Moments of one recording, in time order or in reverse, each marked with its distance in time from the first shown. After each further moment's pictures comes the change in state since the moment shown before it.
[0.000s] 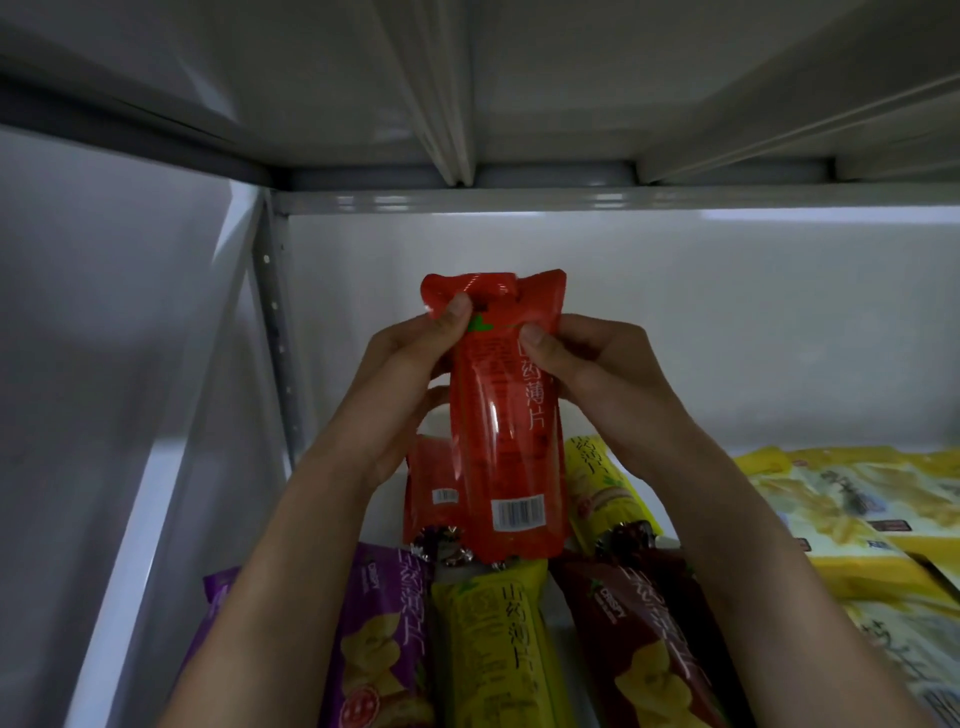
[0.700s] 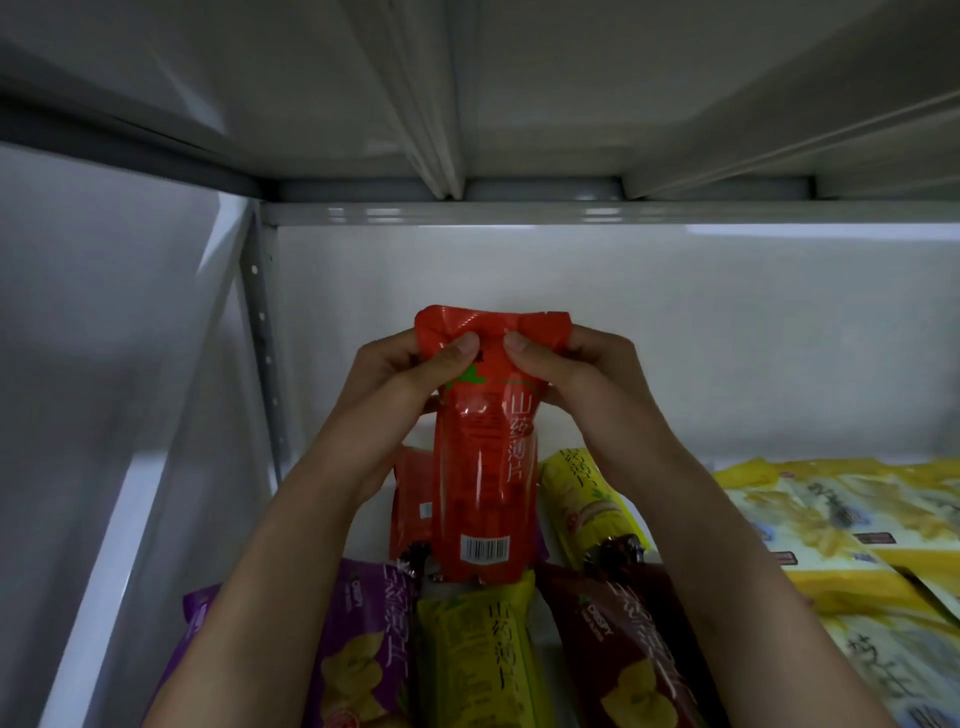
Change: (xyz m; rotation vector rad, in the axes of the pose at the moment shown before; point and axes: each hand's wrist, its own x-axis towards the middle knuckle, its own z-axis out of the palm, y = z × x) left_hand 0.001 -0.004 0.002 0.029 0.011 0.086; right_hand 0.000 -0.004 0.002 0.083 0.024 -0.004
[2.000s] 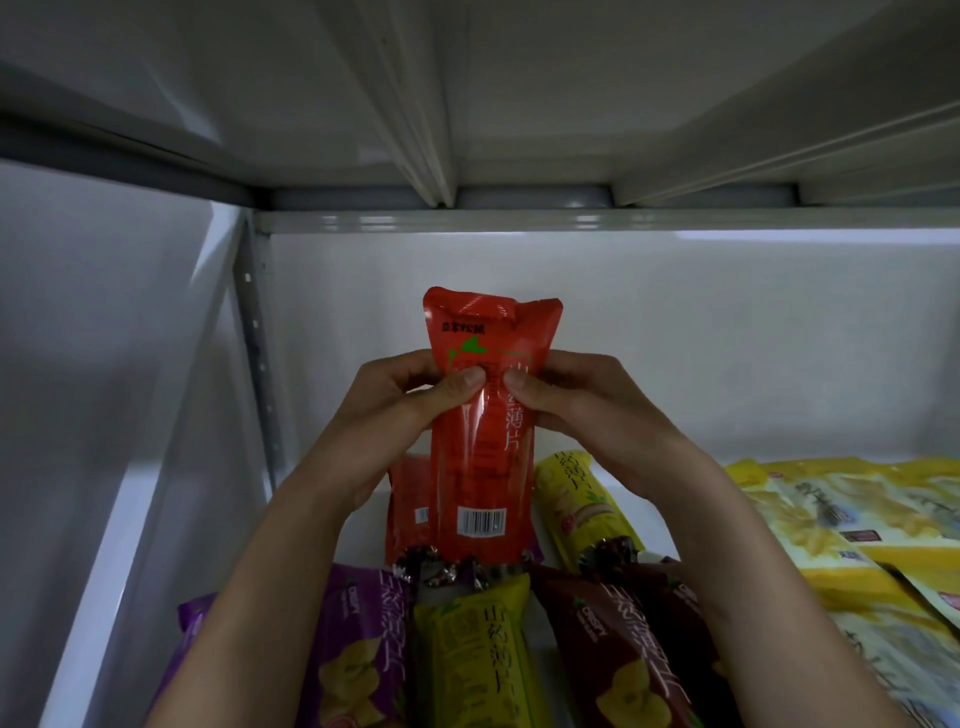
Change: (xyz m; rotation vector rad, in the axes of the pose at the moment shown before) left_hand 0.002 -0.008 -0.009 0.128 -0.086 -0.054; right_hand 0.003 0.000 -0.020 -0.107 -0.184 0.167
